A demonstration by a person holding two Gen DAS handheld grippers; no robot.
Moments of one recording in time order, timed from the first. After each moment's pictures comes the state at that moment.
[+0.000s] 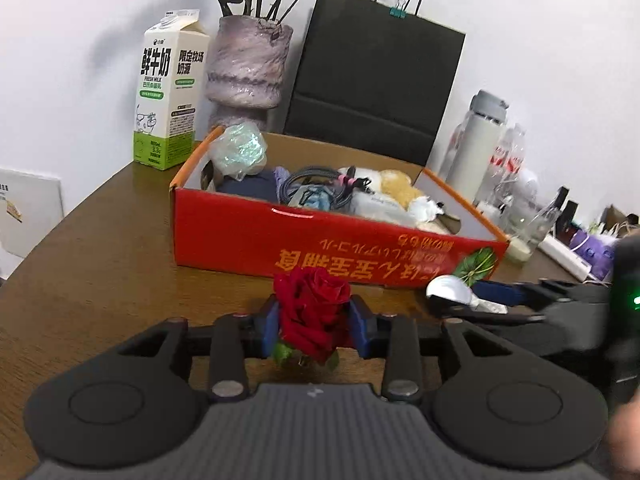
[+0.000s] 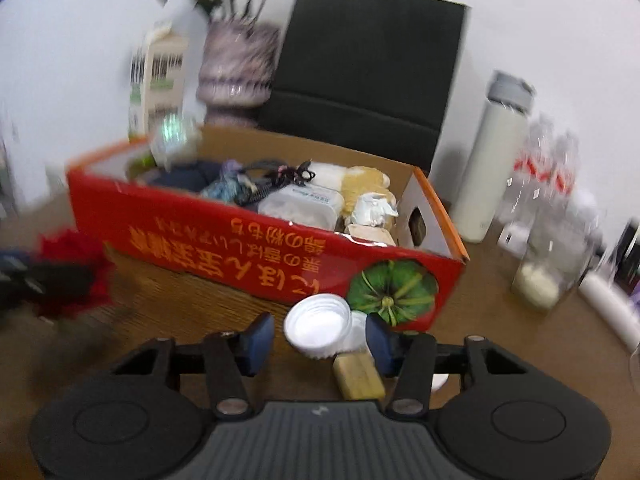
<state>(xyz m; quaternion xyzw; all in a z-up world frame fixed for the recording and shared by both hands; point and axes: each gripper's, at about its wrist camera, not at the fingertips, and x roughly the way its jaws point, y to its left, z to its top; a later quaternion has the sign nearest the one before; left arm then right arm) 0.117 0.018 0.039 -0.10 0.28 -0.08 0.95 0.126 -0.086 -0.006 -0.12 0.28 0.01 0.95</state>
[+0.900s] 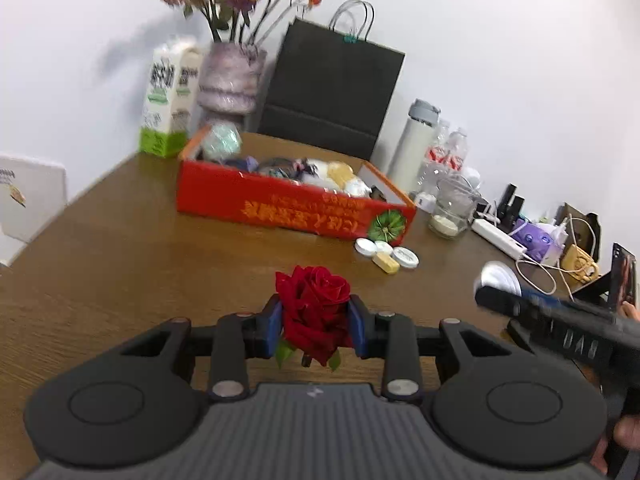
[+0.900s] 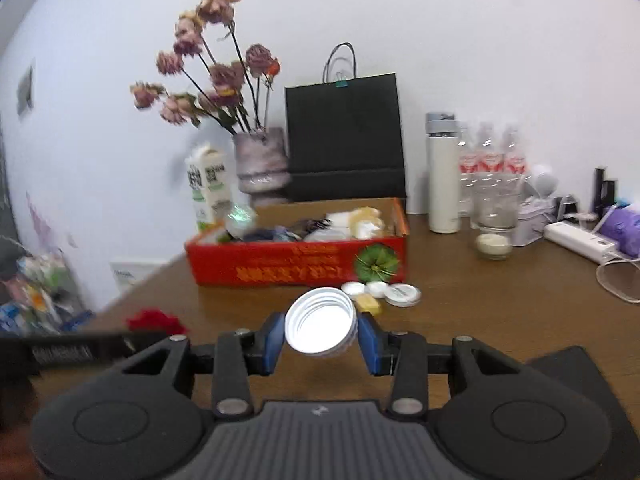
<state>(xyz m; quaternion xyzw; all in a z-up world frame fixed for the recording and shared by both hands) -0.030 0.004 0.064 -0.11 0.25 -0.10 0.96 -0.086 -0.134 0.051 0.05 0.20 0.07 0.98</state>
